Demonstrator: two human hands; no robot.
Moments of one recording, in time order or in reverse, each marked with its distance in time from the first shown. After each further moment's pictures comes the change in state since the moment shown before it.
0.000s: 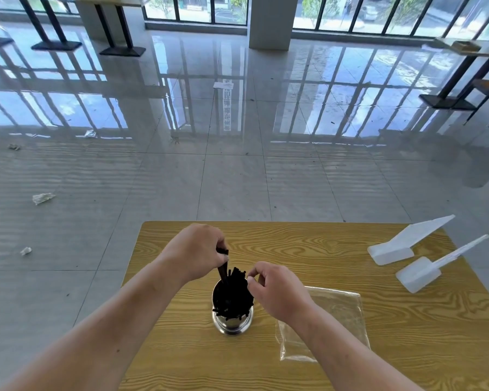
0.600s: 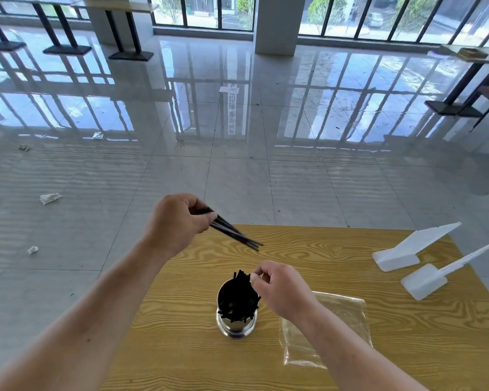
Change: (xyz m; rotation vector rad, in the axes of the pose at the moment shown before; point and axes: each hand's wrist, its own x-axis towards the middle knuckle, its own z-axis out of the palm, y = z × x) left_hand 0.001 -0.019 -0.046 -0.506 0.391 -0.085; right_hand 0.001 -0.010 -0.007 0.106 -0.007 0.039
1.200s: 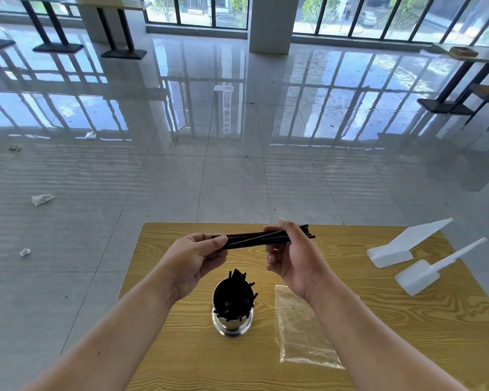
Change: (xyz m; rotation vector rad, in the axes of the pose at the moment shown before) left_hand -0.036 -0.024 0.048 -0.949 -0.288 -0.614; right_hand 0.014 -0.031 -0.049 1.206 0.036 0.255
